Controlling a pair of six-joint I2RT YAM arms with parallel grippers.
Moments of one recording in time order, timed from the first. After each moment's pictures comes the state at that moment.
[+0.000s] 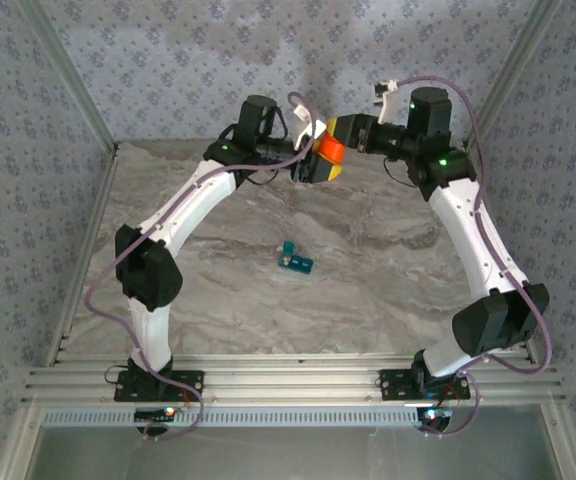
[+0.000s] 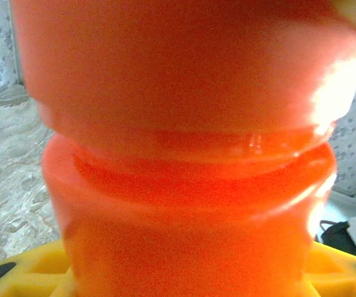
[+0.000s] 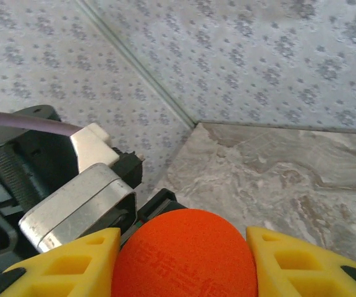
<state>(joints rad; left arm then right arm) -0.58 1.97 1.98 -0.42 0.91 -0.01 0.24 1.53 1.65 -0.38 -0.65 0.48</state>
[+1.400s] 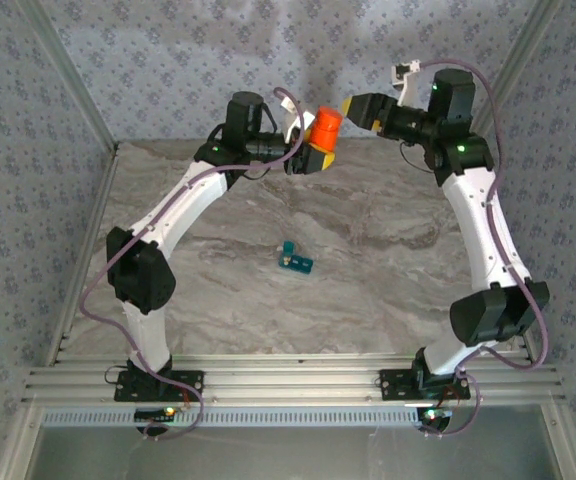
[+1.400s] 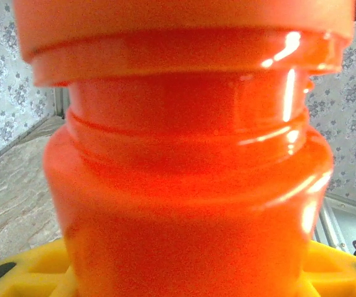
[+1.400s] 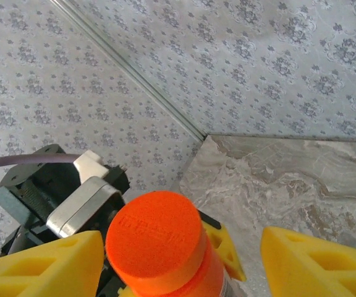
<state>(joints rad) -0.55 1.92 1.91 -0.27 0.89 -0.04 0.14 1.60 1.84 -0.46 -0.77 0.54</state>
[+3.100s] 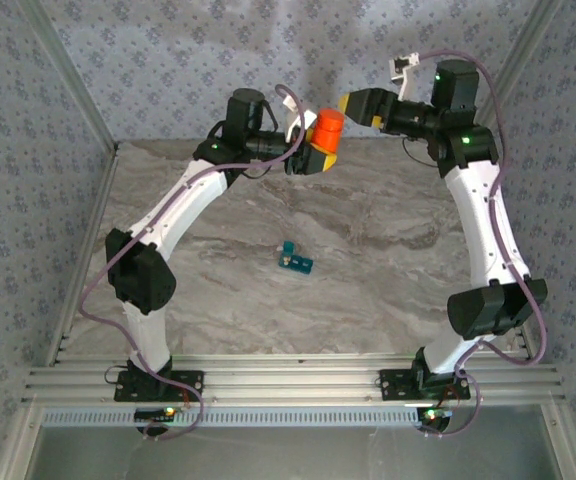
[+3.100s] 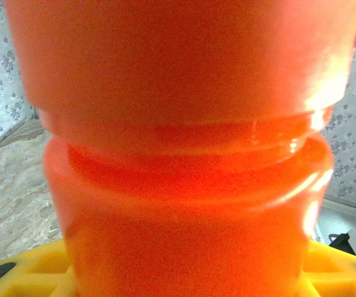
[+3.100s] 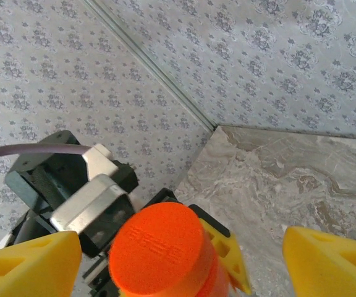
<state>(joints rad) -0.56 1.92 1.96 -0.32 0.95 -0.03 0.14 1.63 1.94 -0.57 -0.84 0.48</state>
